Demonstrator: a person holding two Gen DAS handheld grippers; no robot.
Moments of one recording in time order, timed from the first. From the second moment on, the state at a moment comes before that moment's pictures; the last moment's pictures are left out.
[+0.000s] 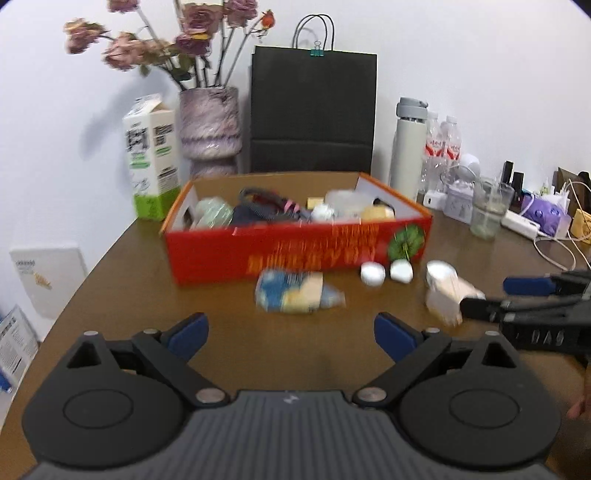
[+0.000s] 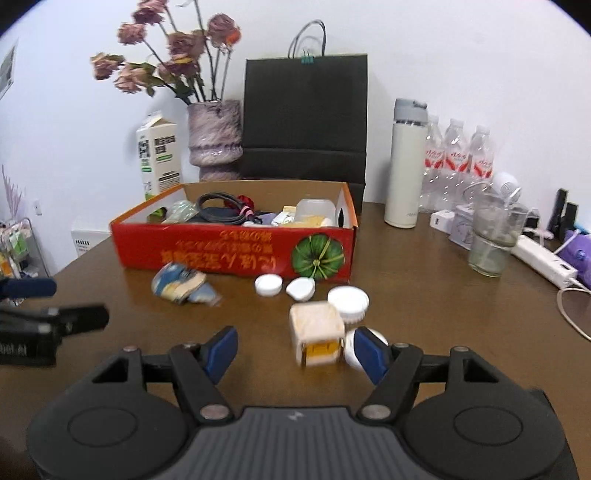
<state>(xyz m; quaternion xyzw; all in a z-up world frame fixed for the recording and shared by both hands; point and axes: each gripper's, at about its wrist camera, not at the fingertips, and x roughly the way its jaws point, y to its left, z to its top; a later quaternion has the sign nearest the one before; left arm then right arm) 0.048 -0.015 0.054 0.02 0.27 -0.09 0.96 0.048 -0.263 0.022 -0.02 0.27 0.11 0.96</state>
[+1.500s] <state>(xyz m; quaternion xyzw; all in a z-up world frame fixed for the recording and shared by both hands) 0.171 0.029 0.152 -0.08 0.22 -0.13 0.96 0.132 -0.207 0.115 0.04 0.22 0.23 0.95</state>
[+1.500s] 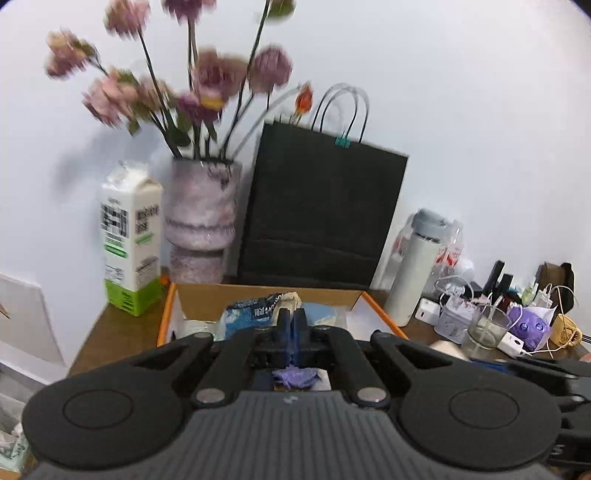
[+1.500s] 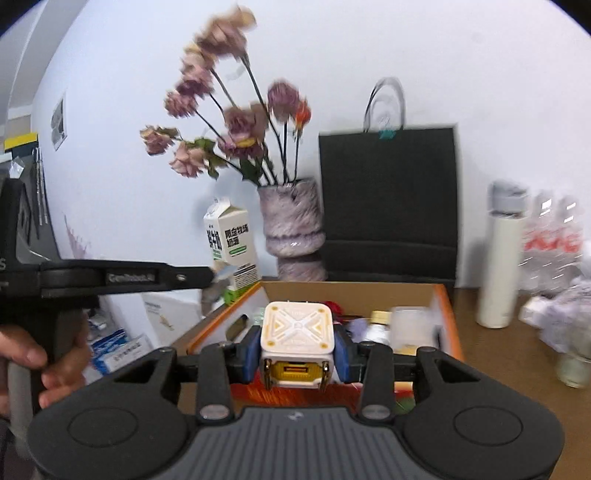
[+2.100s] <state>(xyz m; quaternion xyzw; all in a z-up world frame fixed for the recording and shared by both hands) 0.250 0.043 0.101 -0.06 0.35 -0.07 0.93 0.262 -0.154 0.055 0.06 0.43 0.21 0.88</state>
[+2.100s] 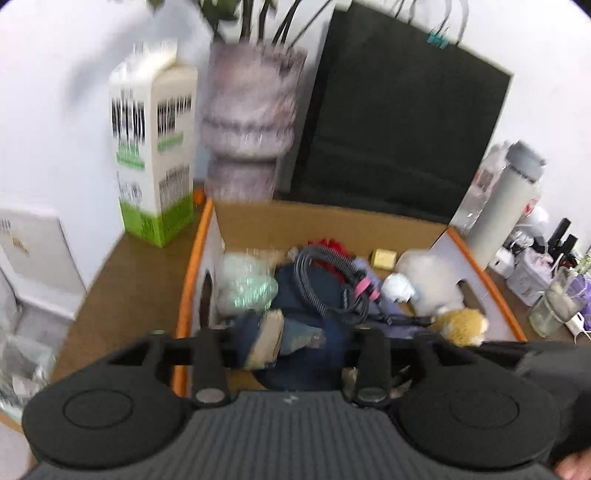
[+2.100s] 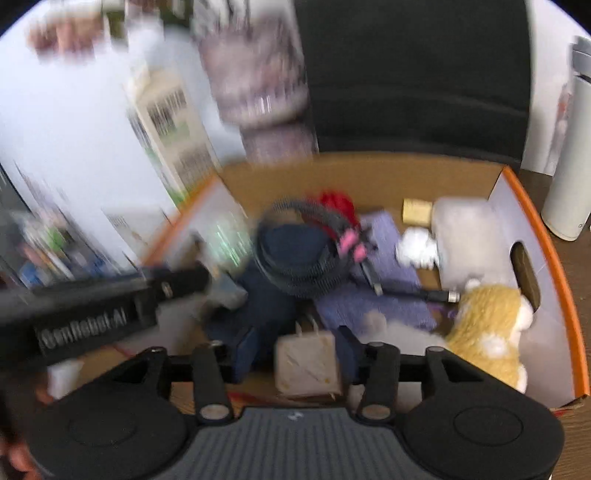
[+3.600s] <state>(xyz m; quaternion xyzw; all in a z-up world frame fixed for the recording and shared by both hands) 0.011 -0.046 0.029 0.00 0.27 -0.09 0.96 0.086 -0.298 -0.011 0.03 0.34 0.03 0.94</state>
